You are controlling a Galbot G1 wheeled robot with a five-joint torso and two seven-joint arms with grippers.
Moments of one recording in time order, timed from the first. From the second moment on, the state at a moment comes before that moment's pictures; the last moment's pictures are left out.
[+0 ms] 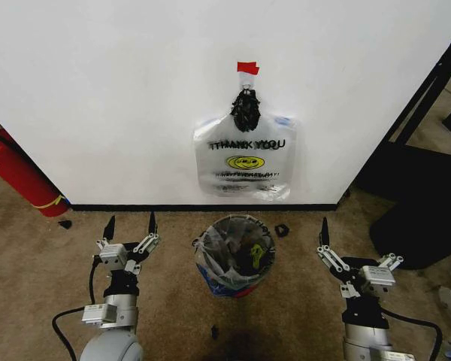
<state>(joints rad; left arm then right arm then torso) 1.58 -1.24 -0.42 -2.13 -0.23 -0.33 -0.30 -1.82 1.58 0.51 2.31 -0.14 0.40 0.15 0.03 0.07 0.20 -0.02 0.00</state>
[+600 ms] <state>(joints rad) 1.58 -1.25 -0.42 -2.13 -0.22 -0.34 -0.30 -1.82 1.59 0.51 2.31 -0.14 0.39 0.14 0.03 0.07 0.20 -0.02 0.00</state>
